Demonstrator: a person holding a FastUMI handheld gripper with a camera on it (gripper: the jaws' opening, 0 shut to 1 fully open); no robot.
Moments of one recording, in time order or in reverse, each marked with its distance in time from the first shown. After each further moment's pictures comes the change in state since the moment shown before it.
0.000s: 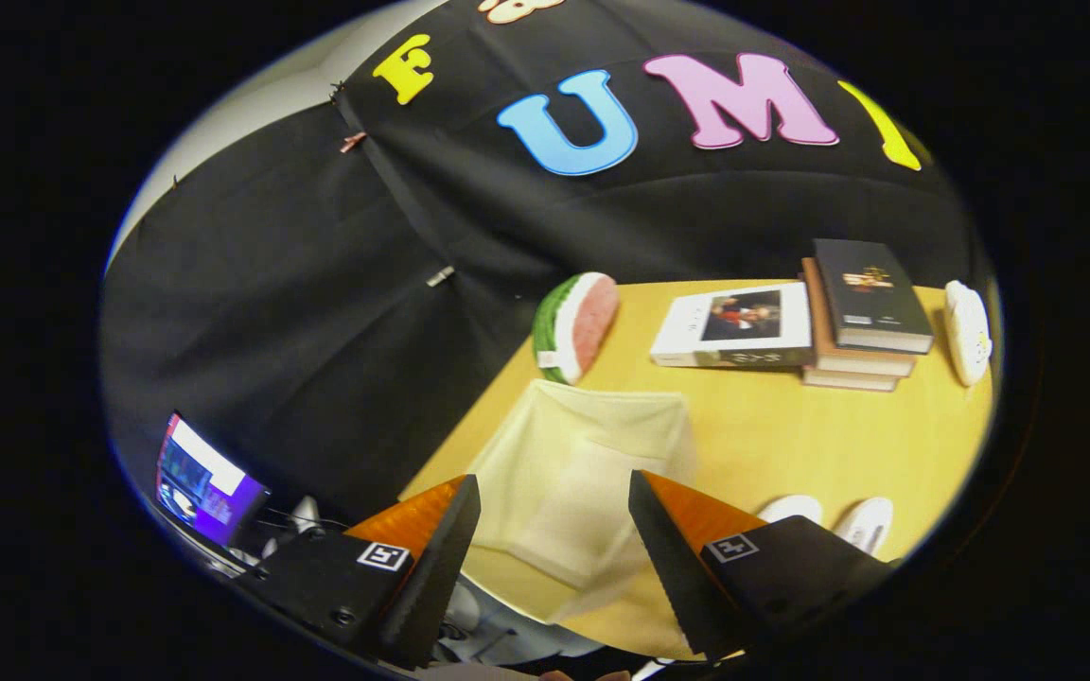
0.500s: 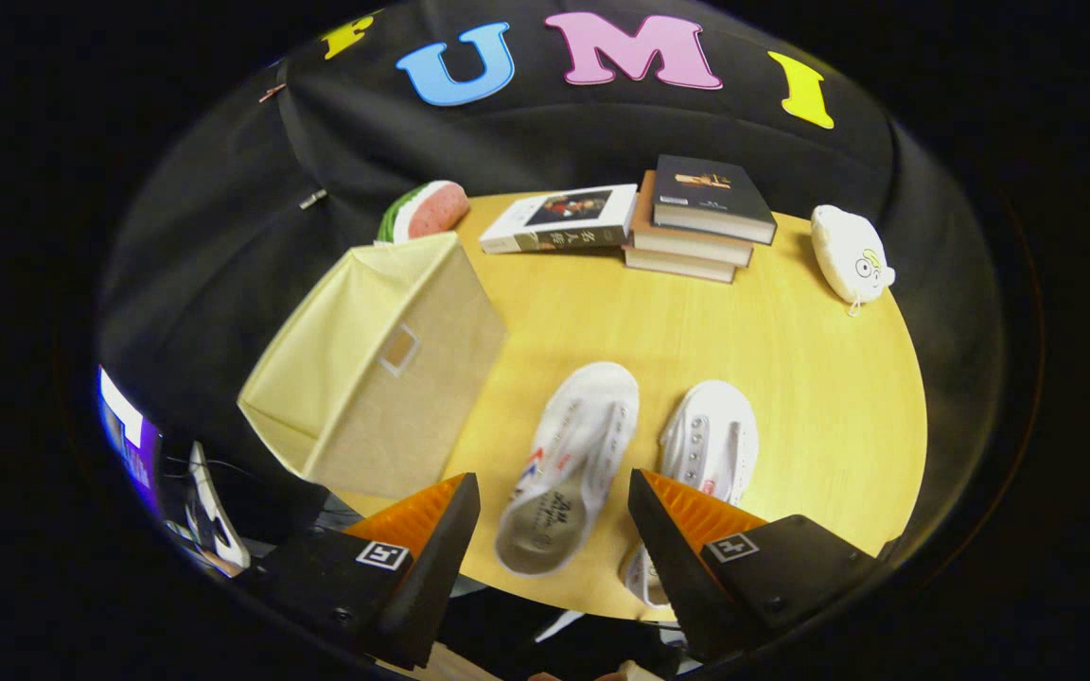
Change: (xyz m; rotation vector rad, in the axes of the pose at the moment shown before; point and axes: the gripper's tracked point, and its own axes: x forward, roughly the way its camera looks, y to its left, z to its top) arm -0.045 -0.143 -0.133 -0.039 0.243 -0.335
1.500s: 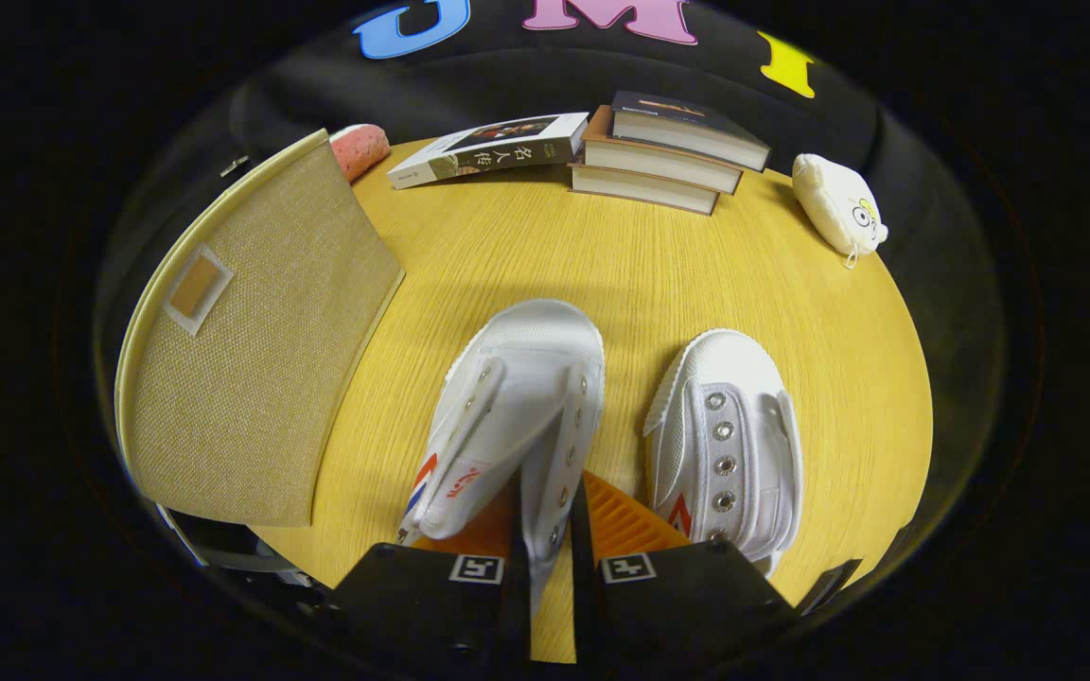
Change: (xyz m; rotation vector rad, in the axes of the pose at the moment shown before) arm 0.099 -0.038 -0.024 0.091 0.079 -0.176
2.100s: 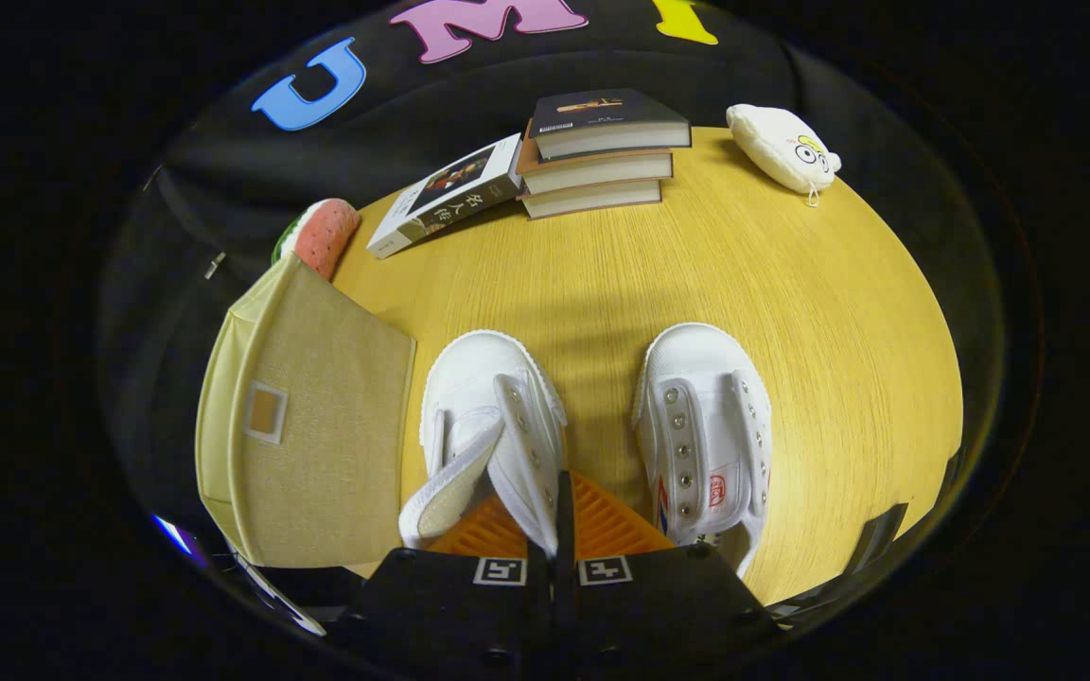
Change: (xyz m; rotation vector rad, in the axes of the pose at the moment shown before) arm -0.056 0.006 0.035 0.294 -0.009 0.132
